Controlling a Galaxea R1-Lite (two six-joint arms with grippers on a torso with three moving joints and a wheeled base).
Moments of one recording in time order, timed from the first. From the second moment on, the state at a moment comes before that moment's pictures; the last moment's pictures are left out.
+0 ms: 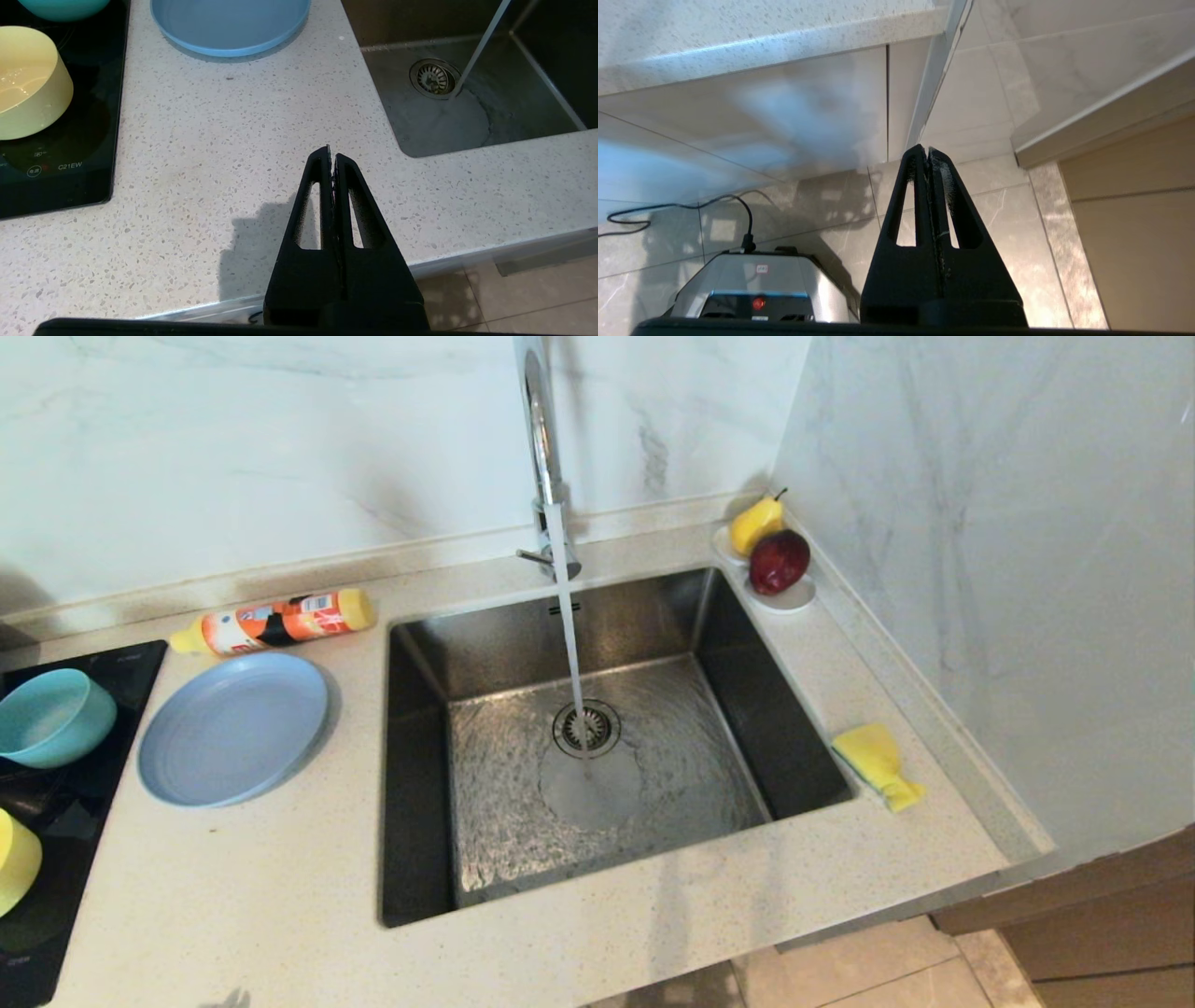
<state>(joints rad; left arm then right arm) 0.00 0.00 0.00 -0.05 0.02 -0.01 -0.03 0.23 0.00 0.00 0.02 -0.01</state>
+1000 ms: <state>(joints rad) 0.00 0.00 0.00 -0.05 0.02 -0.01 0.00 0.01 0.00 0.00 0.01 -0.01</state>
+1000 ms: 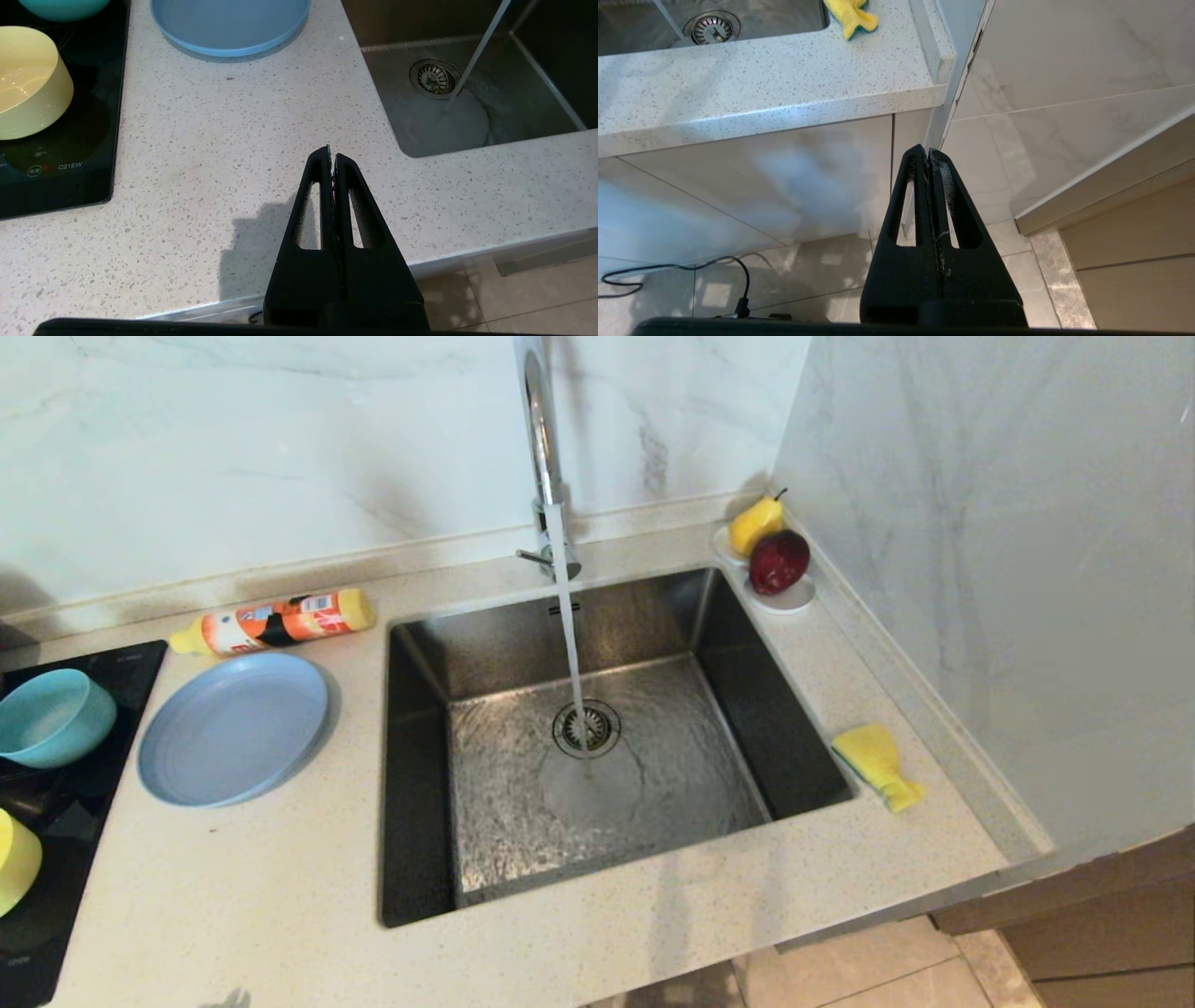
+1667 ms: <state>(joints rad) 0.00 0.00 0.00 -0.05 0.02 -0.01 0.00 0.00 0.00 0.00 0.01 -0.01</state>
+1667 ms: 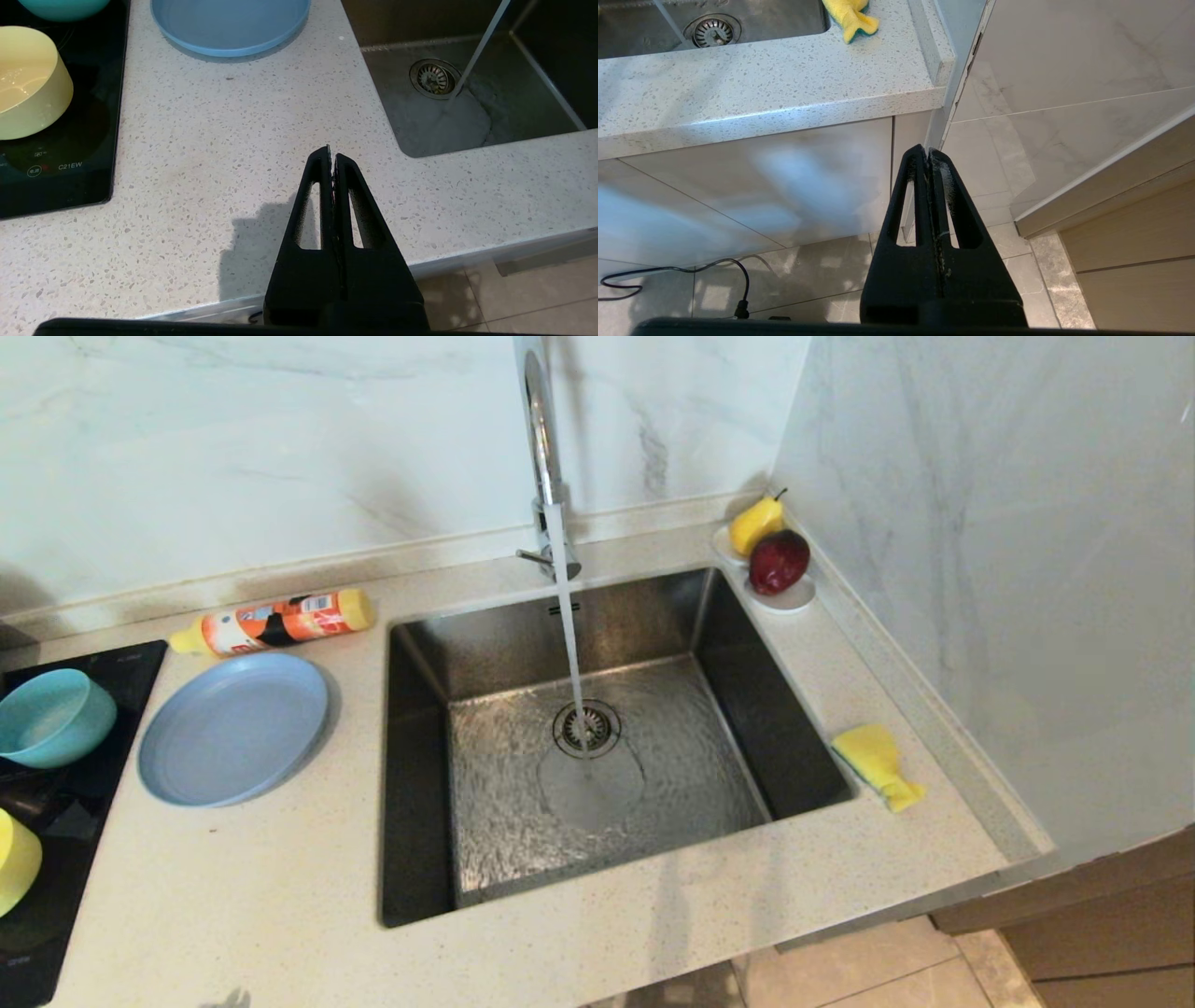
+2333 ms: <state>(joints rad) 0.00 0.00 -0.01 -0.05 0.02 -0.01 0.00 0.00 0.00 0.00 0.02 -0.01</state>
